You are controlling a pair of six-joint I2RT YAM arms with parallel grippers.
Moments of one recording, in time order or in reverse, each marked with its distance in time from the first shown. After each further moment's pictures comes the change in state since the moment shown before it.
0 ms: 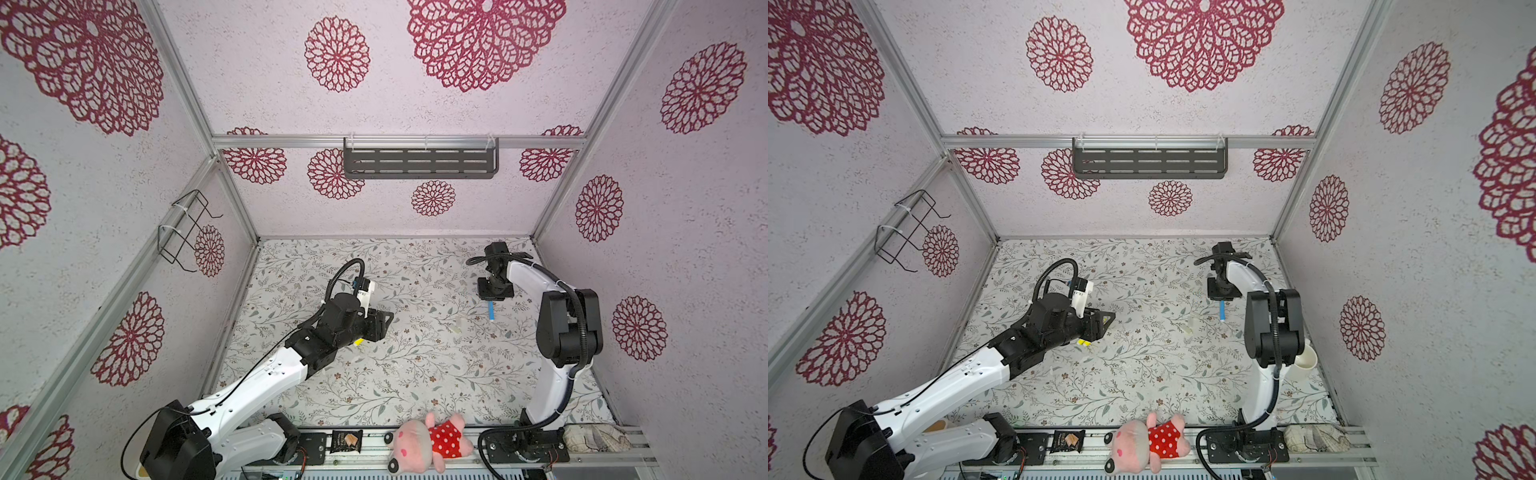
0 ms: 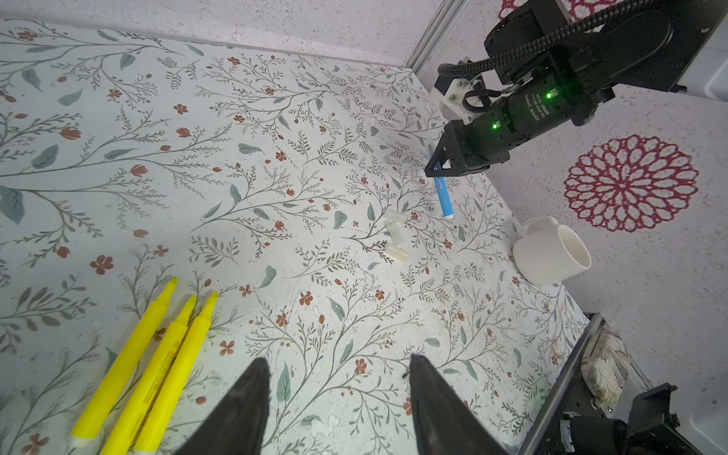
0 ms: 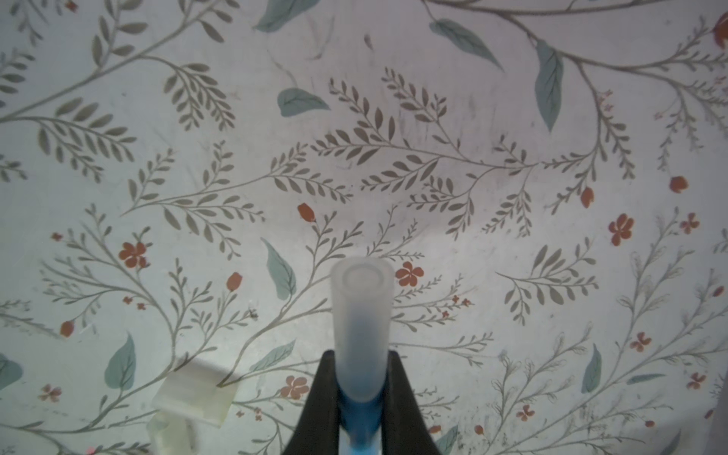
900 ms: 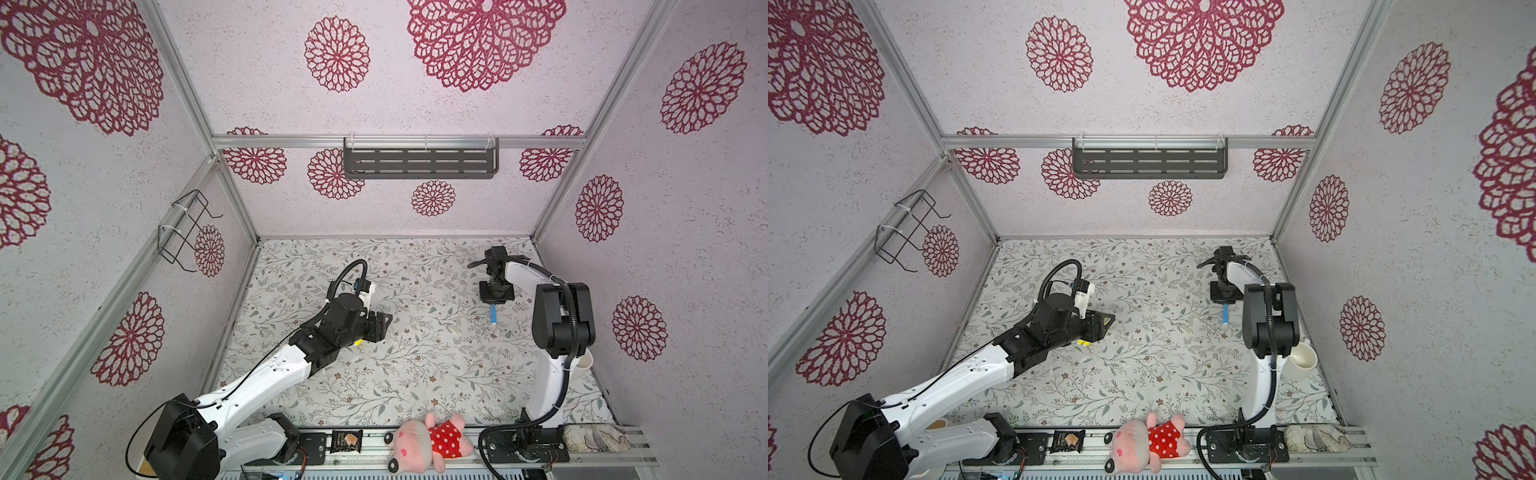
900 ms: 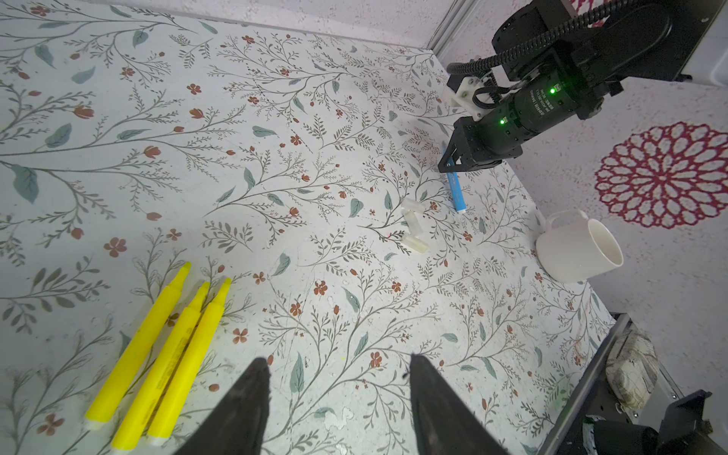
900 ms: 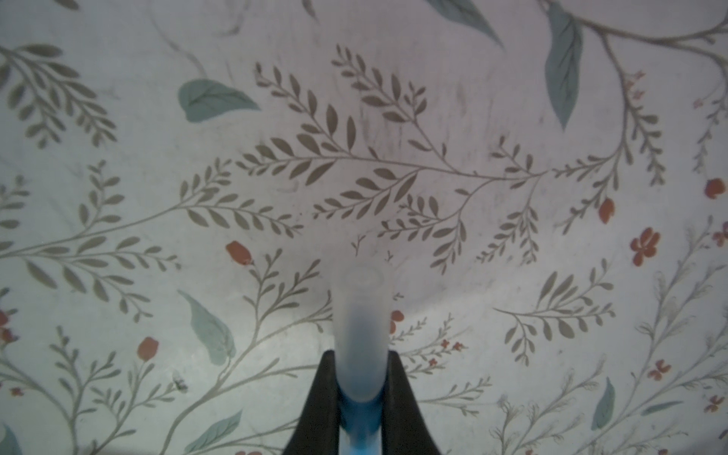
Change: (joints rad) left arm 0.005 0.032 0.000 -0.019 -0.029 -0.001; right arm -0.034 0.084 0.019 0.021 0.040 -0.001
